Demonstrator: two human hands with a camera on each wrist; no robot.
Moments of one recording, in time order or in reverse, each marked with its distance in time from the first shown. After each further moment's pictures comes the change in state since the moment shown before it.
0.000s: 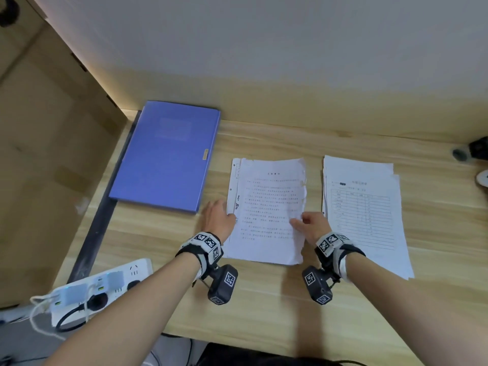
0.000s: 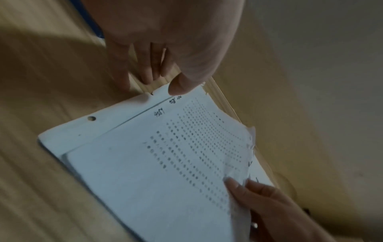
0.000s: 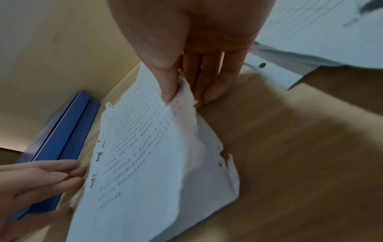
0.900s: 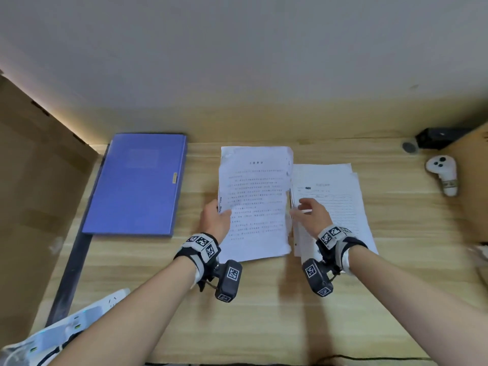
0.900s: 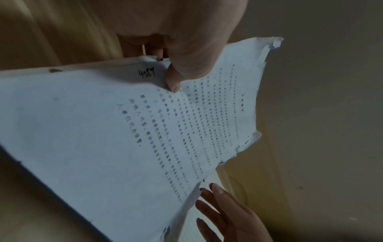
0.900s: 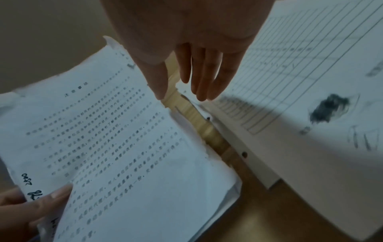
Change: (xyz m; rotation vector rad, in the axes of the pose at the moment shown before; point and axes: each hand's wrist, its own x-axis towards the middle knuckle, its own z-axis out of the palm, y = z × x) left_hand -0.013 0.082 0.007 -0.476 -0.013 0.016; right_hand -0.013 0.001 -0.077 0.207 0.209 0.001
